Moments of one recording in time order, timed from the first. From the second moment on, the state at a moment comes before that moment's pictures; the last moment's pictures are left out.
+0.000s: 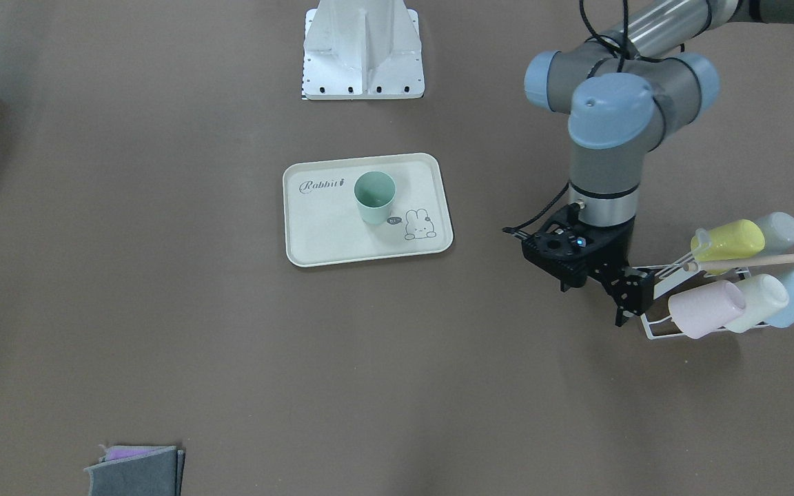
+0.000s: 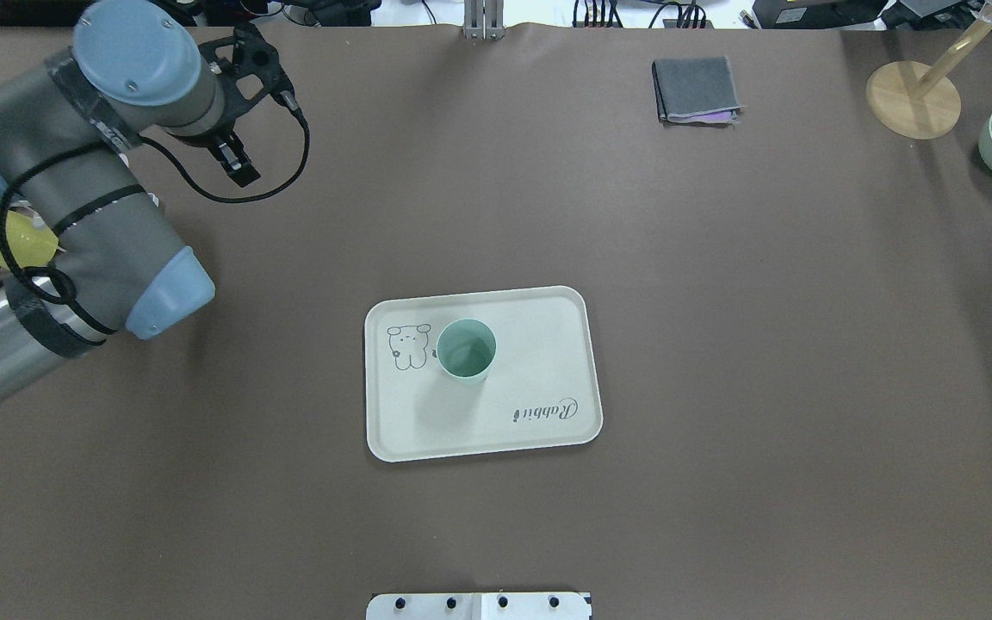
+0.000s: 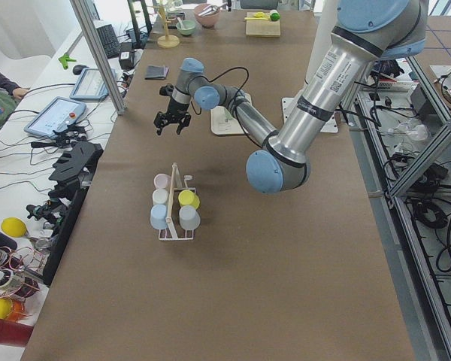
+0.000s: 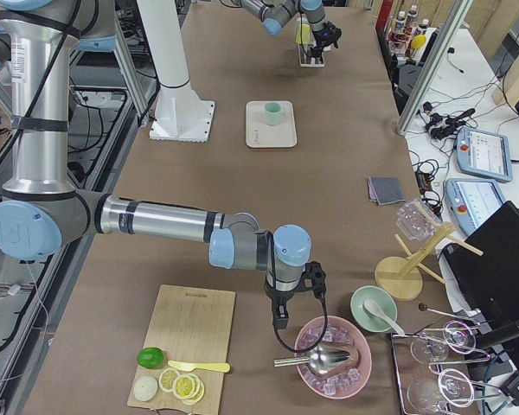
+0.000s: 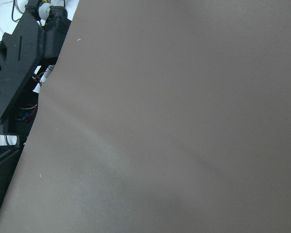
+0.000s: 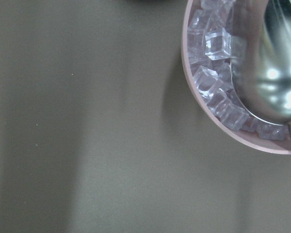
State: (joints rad) left arm -0.89 -2.13 -1.66 -1.61 -1.72 0.02; right arm 1.54 -1.66 1.57 -1.53 2.24 -0.16
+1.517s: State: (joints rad) left arm -1.46 -1.61 -1.71 -1.59 -2.42 0.11; right arm 1.54 -1.65 1.56 -1.53 2.24 -0.16
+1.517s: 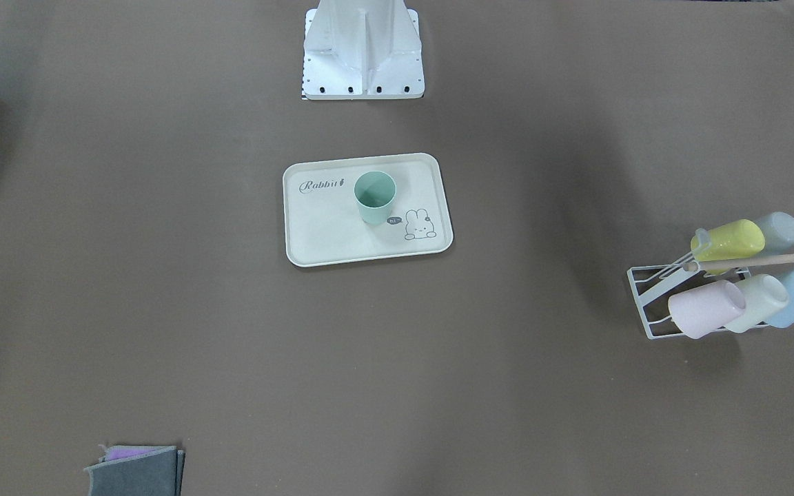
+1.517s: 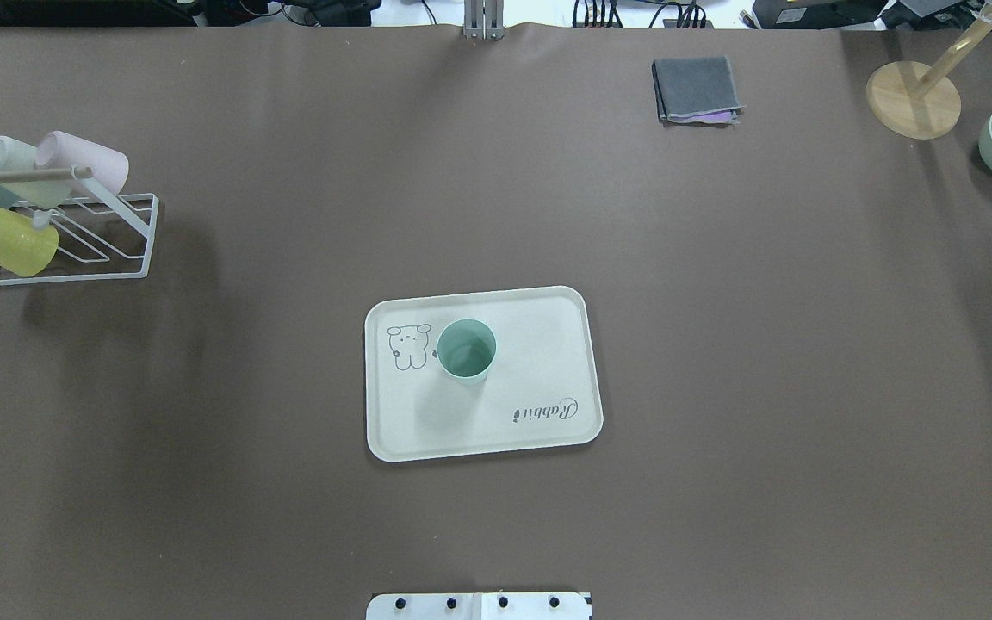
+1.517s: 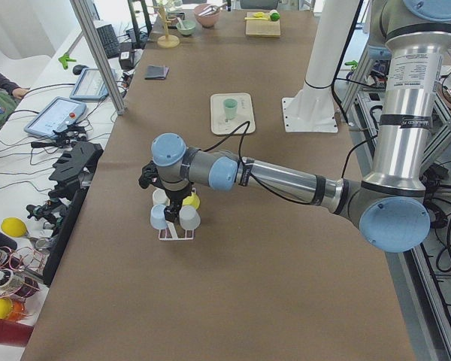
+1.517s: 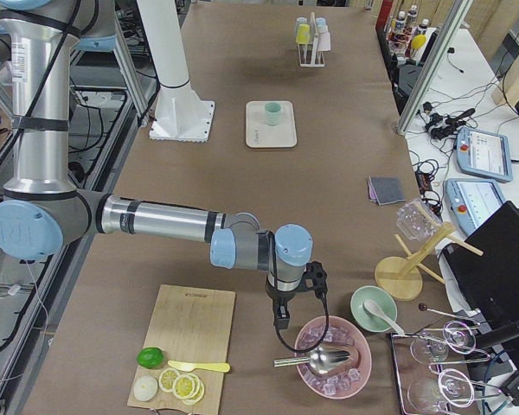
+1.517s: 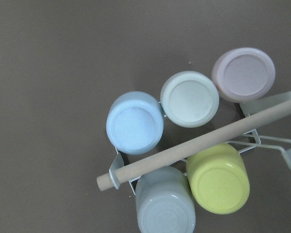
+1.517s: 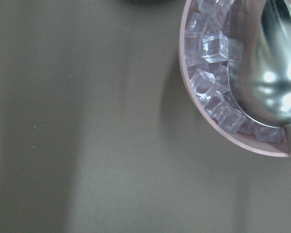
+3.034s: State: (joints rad) left arm -1.57 -1.48 -1.64 -1.60 -2.42 0.18; right arm 1.54 -1.59 1.55 -1.53 2.24 -0.17
